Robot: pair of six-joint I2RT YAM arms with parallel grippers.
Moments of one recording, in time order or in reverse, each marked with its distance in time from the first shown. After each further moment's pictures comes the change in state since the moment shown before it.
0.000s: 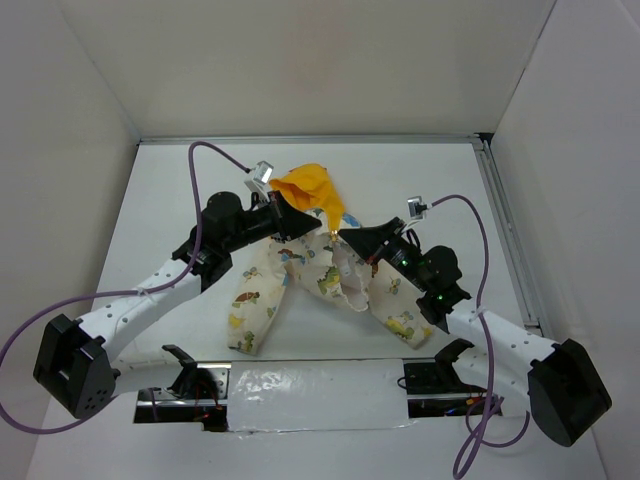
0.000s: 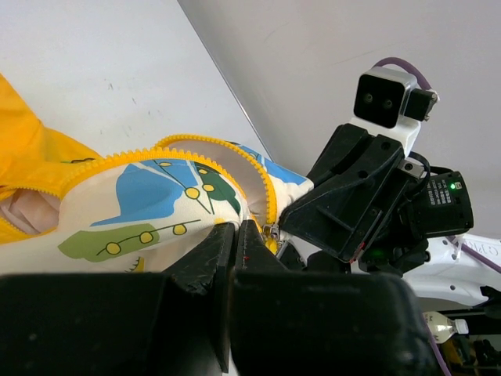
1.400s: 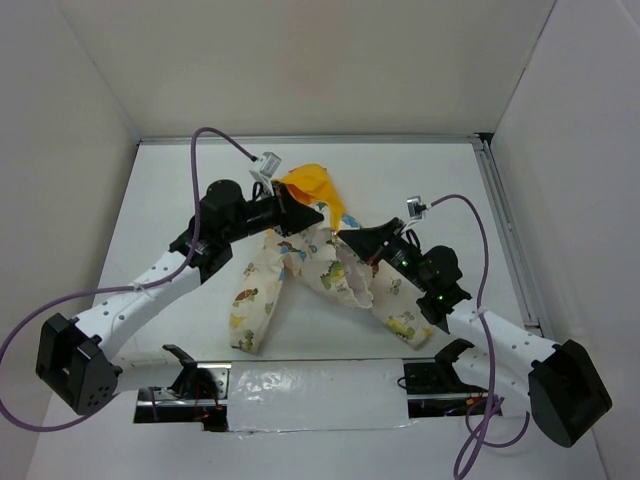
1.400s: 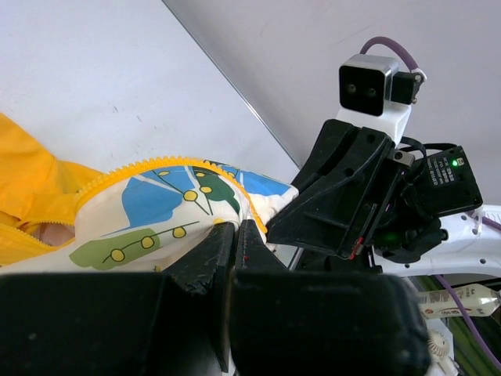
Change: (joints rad) left arm -0.003 0.022 0.117 -0.098 0.050 0.165; right arm 0.000 -0.008 0.002 -0.007 -0.014 -0.007
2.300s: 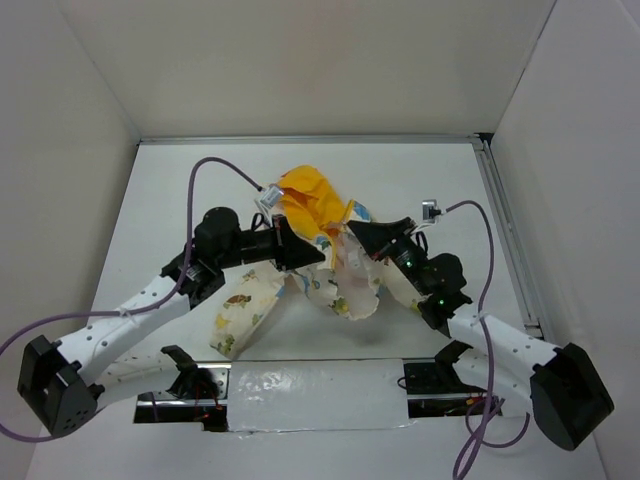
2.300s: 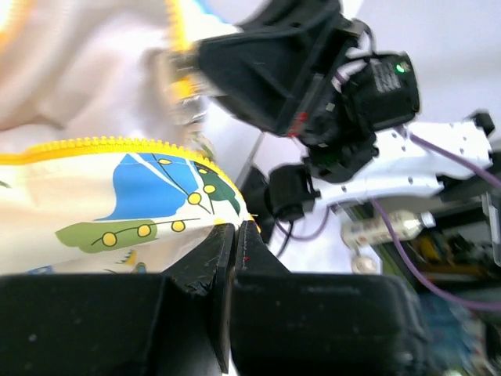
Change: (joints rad) left arm -0.086 -0.139 -0.161 -0.013 0.134 -0.118; right arm 0.018 -0.003 -0.039 0.097 0.164 0.004
